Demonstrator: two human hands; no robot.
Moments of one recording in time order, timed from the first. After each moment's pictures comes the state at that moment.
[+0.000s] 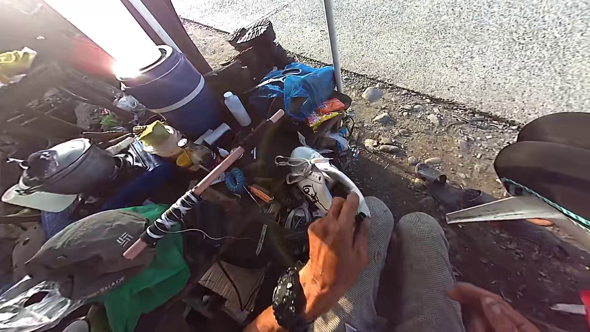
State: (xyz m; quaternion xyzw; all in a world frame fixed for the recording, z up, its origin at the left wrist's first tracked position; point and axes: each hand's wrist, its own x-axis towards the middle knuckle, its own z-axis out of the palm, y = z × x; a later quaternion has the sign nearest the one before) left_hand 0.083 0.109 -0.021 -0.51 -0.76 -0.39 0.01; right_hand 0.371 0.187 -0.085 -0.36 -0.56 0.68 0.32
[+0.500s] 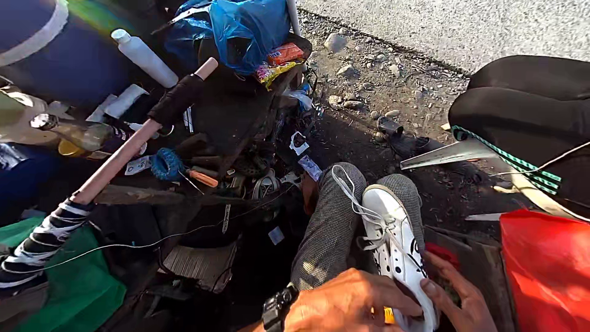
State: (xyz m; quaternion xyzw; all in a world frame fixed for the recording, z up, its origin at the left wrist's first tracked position) left_hand 0.147 0.078 -0.091 -0.62 -0.32 -0.40 -0.60; right_hand 0.404 0.157 -0.097 -0.47 -0.68 0.53 0.19
